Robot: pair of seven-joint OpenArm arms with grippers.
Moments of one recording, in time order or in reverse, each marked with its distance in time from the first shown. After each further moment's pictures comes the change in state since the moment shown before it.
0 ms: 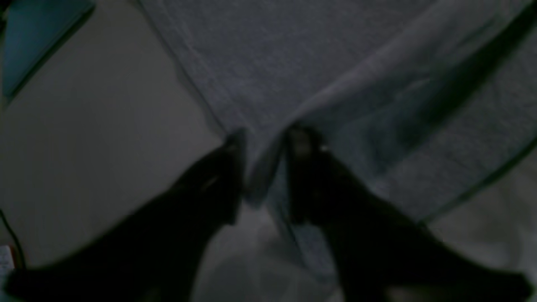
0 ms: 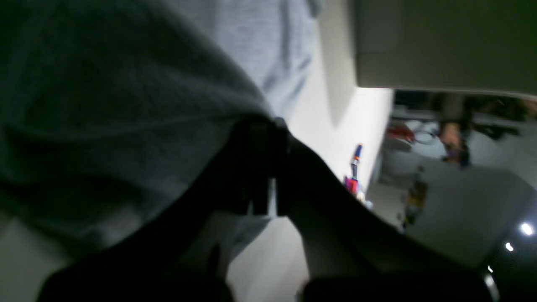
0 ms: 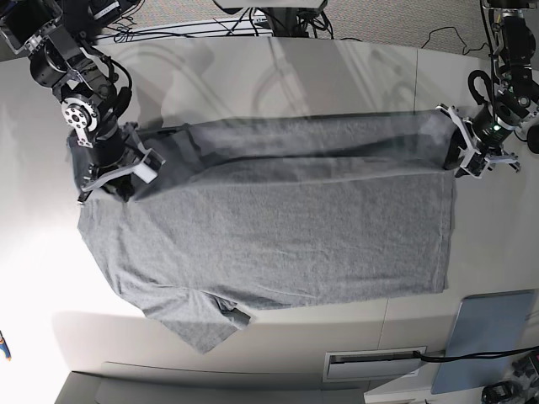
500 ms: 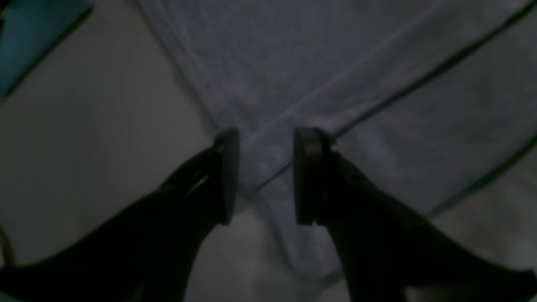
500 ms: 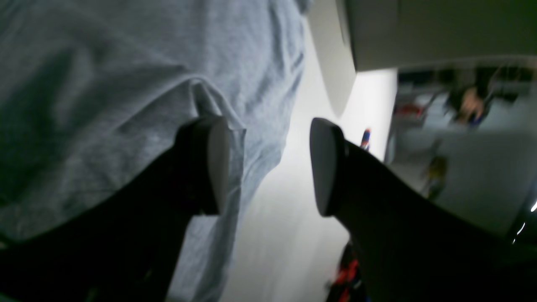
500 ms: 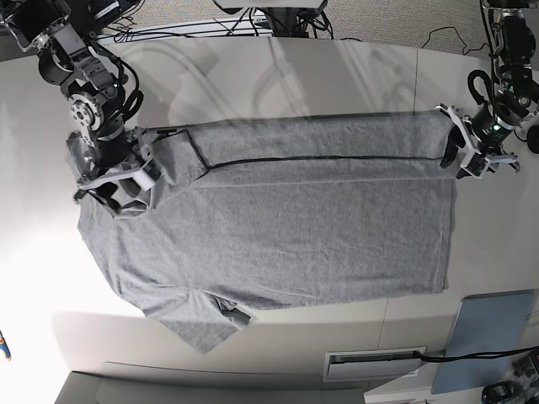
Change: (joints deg) left arm 0.3 0.0 0.0 0.0 -4.2 0.2 0.7; right arm 0.0 -2.6 0.2 0.0 3.7 -10.4 -3.8
